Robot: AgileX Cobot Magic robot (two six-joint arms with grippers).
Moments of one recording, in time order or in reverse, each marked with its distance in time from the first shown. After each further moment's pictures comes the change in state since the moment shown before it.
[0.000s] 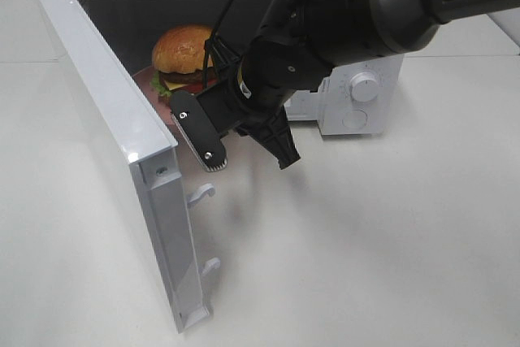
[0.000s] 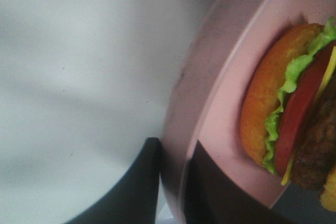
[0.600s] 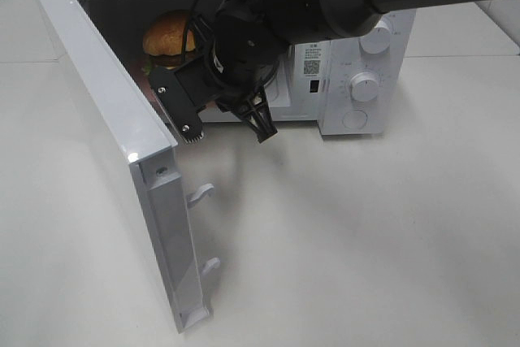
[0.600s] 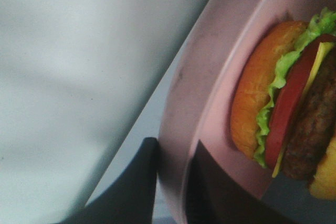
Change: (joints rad) left arm 0.000 0.000 0.000 0.010 0.000 0.000; right arm 0.000 0.118 -0.228 0.007 0.098 -0.035
